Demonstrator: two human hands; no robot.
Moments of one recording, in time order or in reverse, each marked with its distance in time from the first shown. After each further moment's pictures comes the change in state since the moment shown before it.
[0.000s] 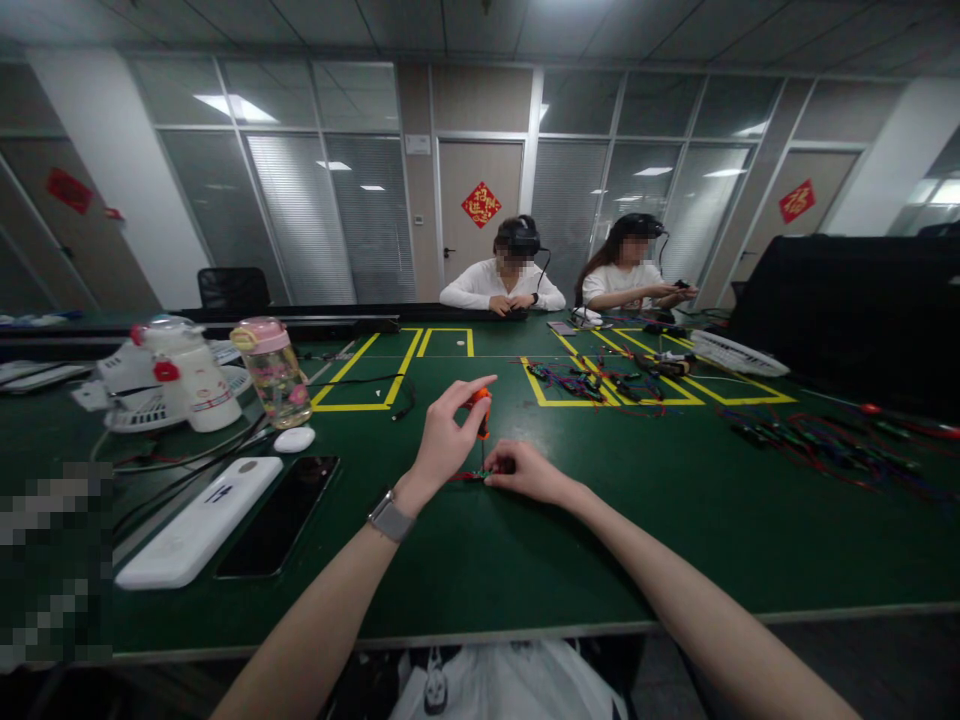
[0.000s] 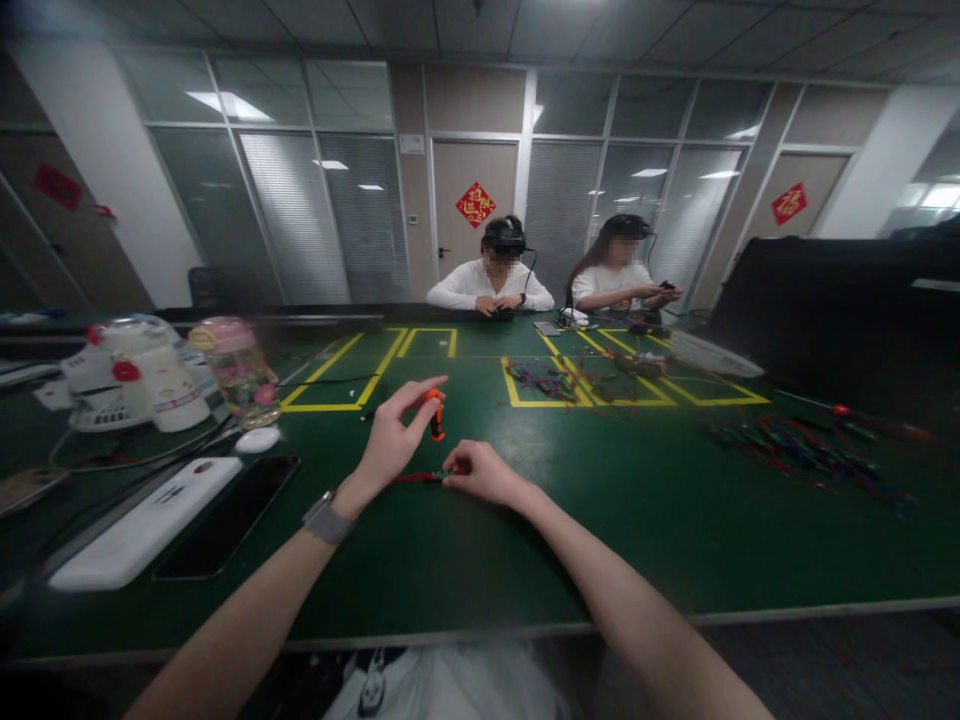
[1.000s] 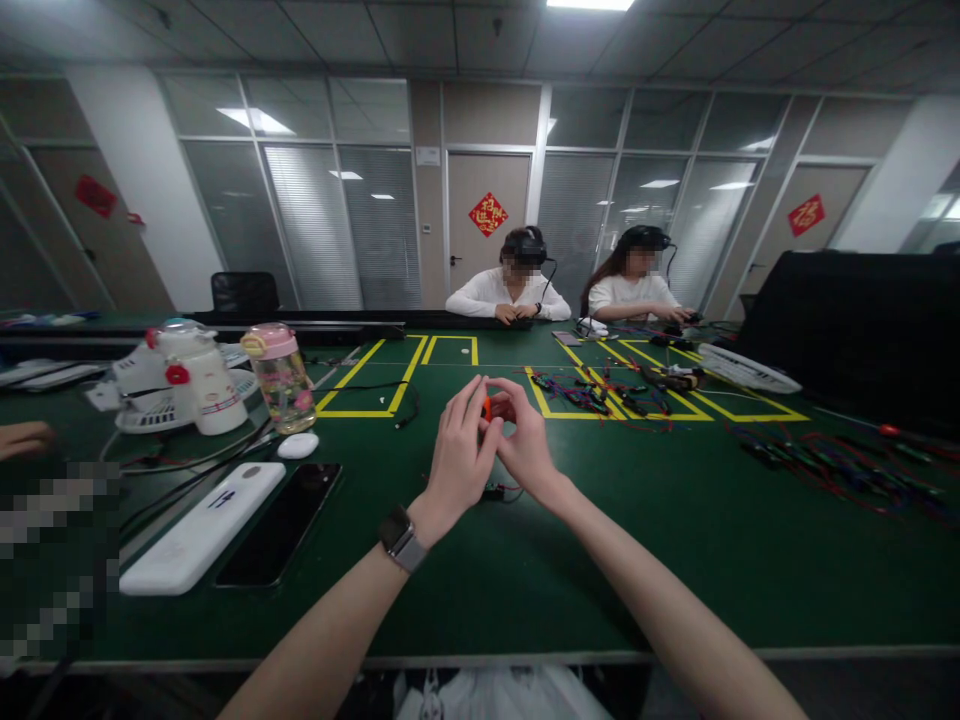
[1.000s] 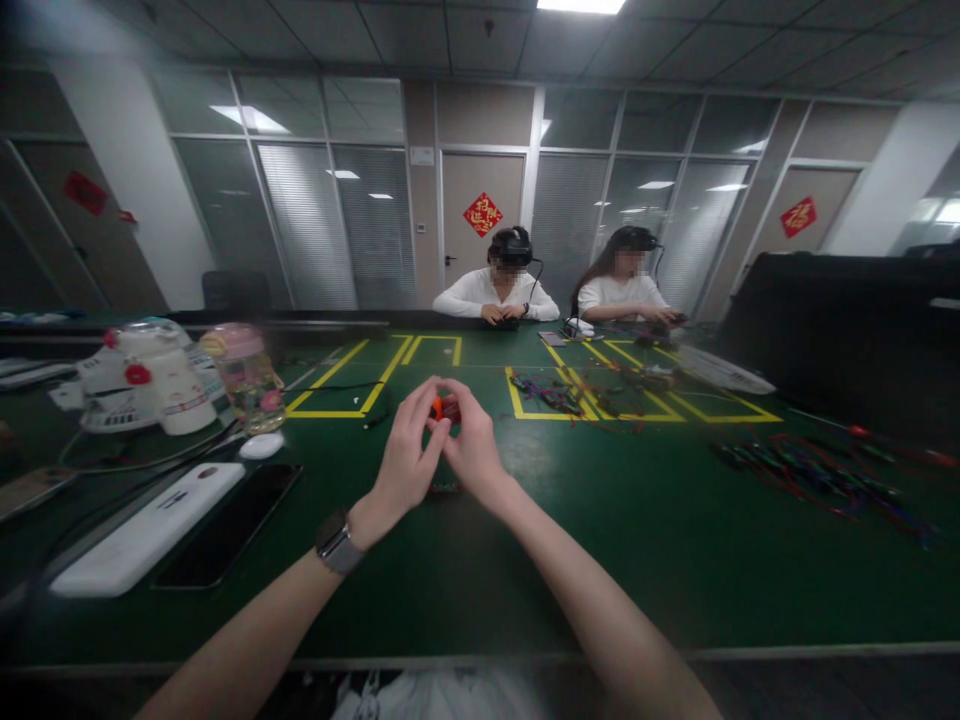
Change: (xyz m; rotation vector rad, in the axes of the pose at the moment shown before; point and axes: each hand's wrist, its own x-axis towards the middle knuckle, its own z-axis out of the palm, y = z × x) left_hand -0.014 0.002 0.015 0.329 0.073 0.040; right_hand 0.027 -0.069 -0.010 0.137 0.671 -0.383
